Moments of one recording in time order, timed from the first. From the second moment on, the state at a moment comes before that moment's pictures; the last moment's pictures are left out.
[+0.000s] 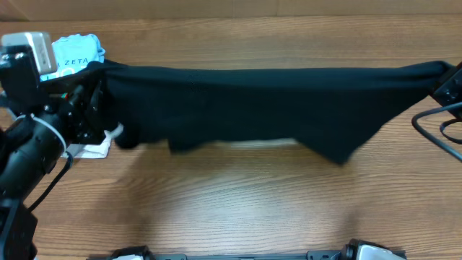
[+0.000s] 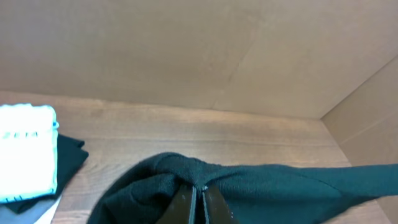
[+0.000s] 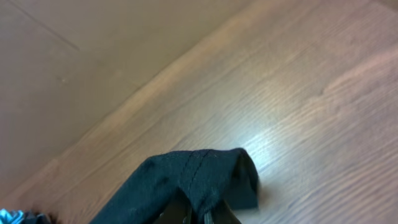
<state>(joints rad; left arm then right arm) 0.11 1.21 2.11 -1.29 0.40 -0.23 -0.23 1.37 2.15 -1.50 -0.05 0.47</state>
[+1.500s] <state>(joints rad) 0.02 1.89 2.08 -1.44 0.51 -0.12 -0.17 1.83 2.10 -1.44 0.04 0.33</state>
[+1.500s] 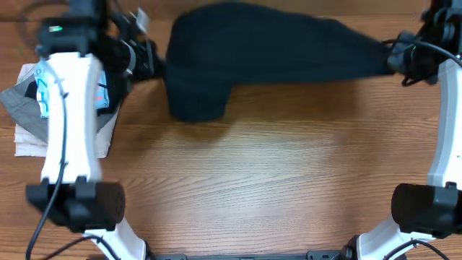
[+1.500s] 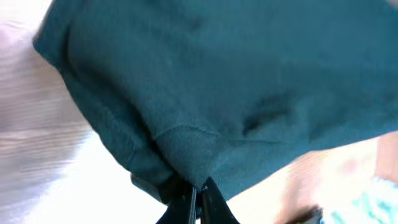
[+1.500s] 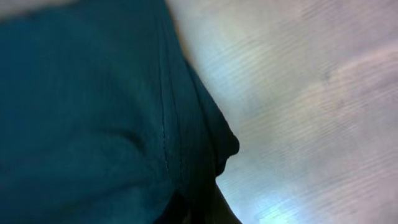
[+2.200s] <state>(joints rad) -0.02 1.74 1.07 -1.24 0.48 -0.02 -0.35 1.81 1.23 -1.30 0.06 0.46</state>
